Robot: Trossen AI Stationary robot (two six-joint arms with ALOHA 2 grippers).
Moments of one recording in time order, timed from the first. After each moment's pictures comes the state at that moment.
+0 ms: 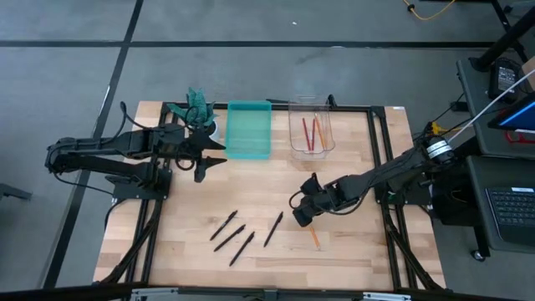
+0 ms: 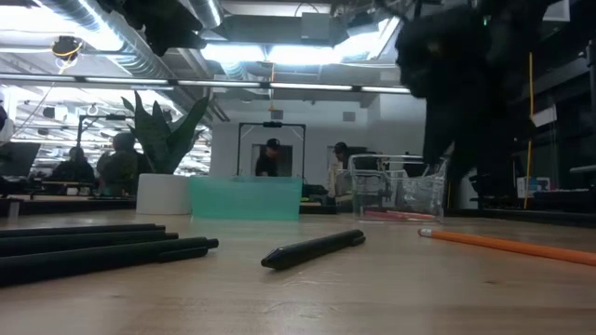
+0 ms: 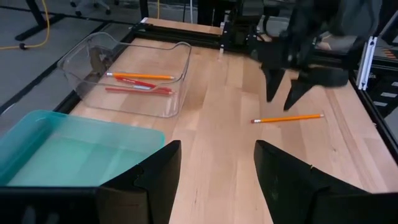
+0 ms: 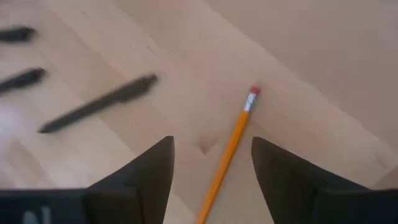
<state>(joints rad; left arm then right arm) 0.11 0.77 0.76 -0.41 -0.04 -0.10 0.35 1.60 0.97 -0.54 0.17 1.23</state>
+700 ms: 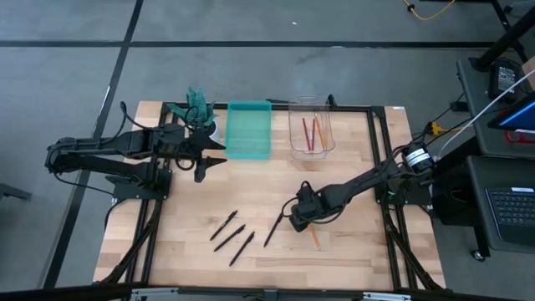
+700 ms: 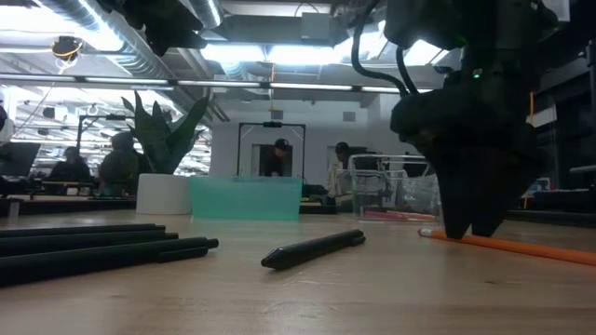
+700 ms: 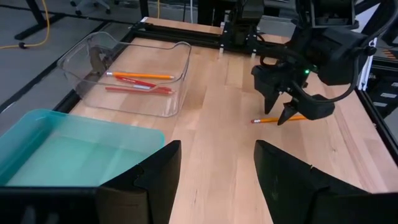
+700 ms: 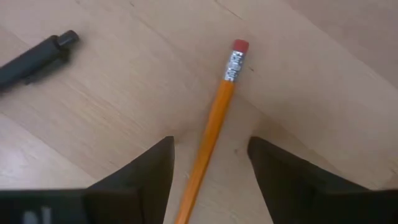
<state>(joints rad) 0.11 0.77 0.76 -0.41 -0.04 -0.10 0.35 1.82 1.04 -0.63 0.09 1.30</state>
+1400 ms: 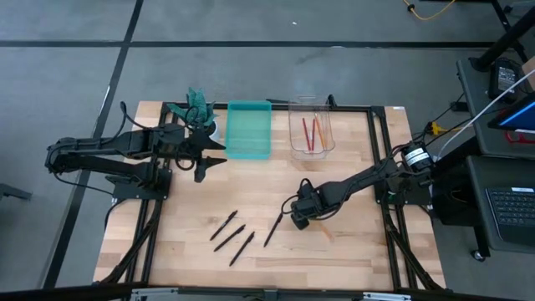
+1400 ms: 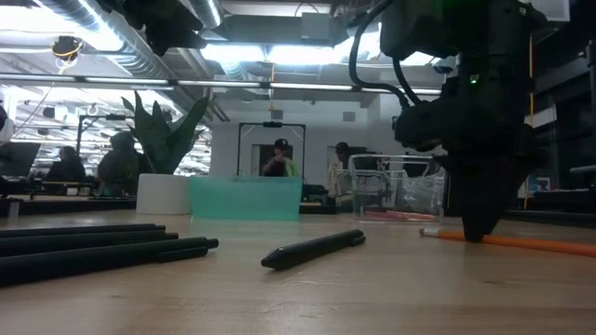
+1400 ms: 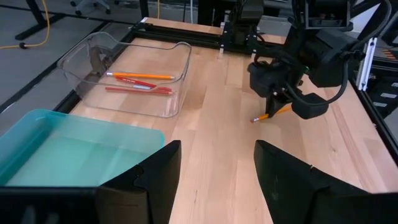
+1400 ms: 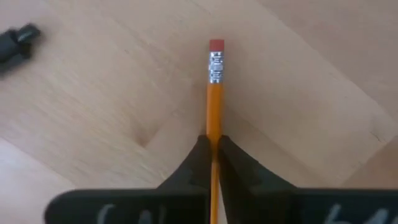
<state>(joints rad) 0.11 0.77 0.76 -0.41 -0.04 -0.10 0.33 1.85 1.04 -0.70 0.05 1.25</state>
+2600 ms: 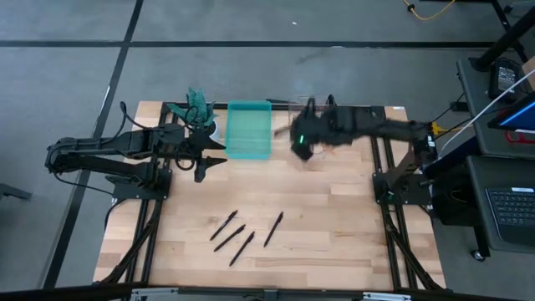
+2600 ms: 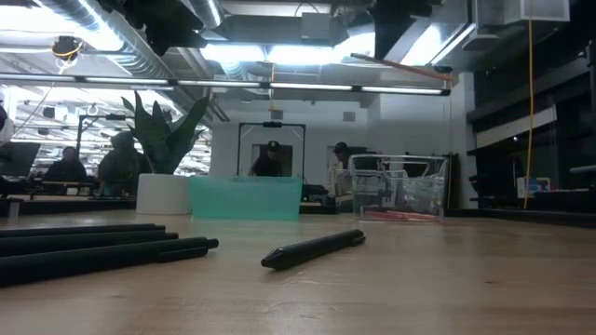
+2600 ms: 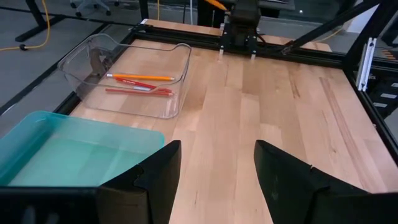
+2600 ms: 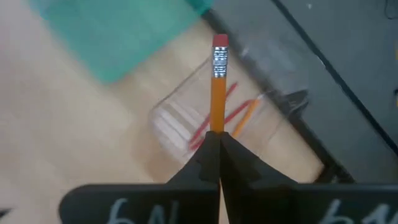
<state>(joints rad) 0.11 0.77 0.76 -0.40 -0.04 -0.10 -0.05 1.72 1.91 -1.47 0.55 0.55</state>
